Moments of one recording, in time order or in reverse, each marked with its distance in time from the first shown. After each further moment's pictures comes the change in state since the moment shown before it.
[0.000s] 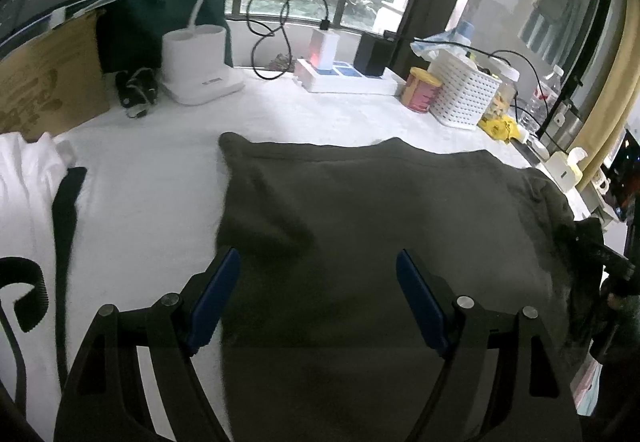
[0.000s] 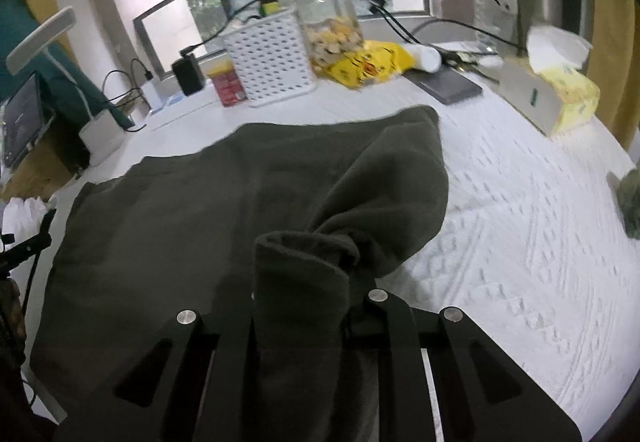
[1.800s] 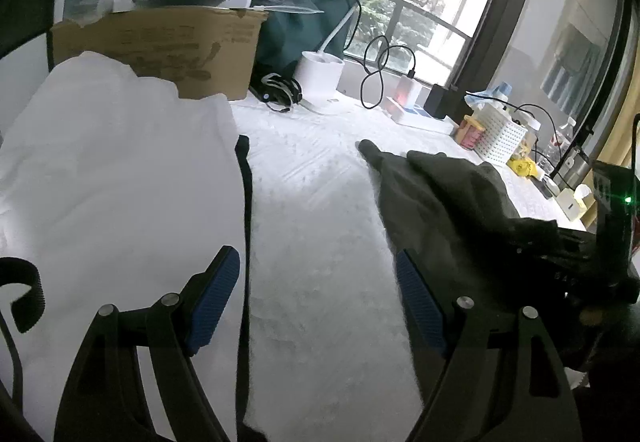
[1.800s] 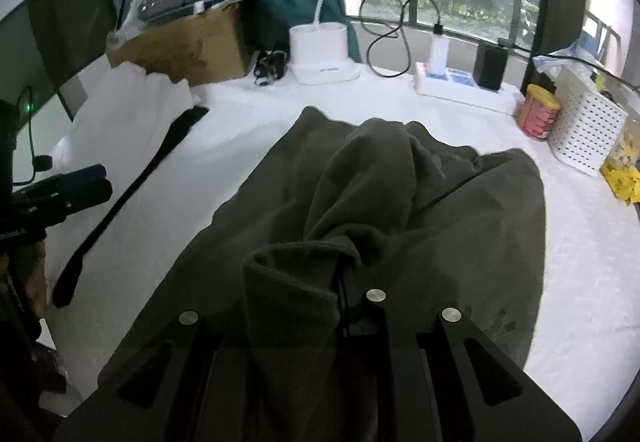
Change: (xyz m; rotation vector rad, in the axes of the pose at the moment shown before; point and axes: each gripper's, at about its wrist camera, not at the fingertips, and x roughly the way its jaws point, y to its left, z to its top) left arm -0.090 0.114 -0.057 -0.111 -0.138 0.050; right arm 0.042 0.295 -0.026 -0.475 0.101 0.284
